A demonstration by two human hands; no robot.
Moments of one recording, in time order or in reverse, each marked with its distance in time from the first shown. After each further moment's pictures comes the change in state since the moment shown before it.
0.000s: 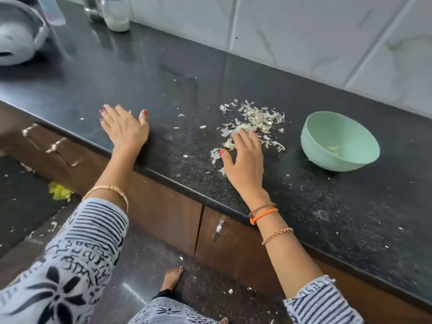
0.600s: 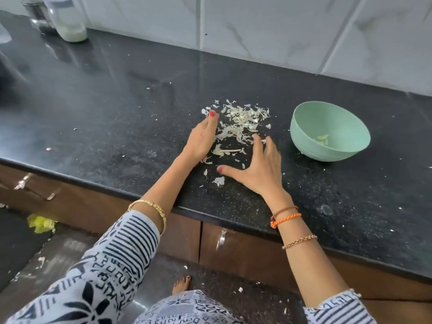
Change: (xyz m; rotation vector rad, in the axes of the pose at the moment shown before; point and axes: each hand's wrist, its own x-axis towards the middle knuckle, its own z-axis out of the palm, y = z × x) left_hand -0.069 0.119 0.046 -0.687 -0.732 0.435; right_hand 0.002 0.025 -0.026 -0.124 -0.227 0.373
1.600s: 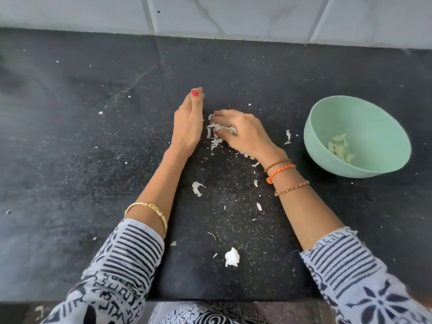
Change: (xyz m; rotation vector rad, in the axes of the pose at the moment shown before) left_hand 0.131 -0.019 -0.005 -0.067 0.047 0.097; right_hand 0.156 -0.005 0.010 0.146 0.017 -0.240
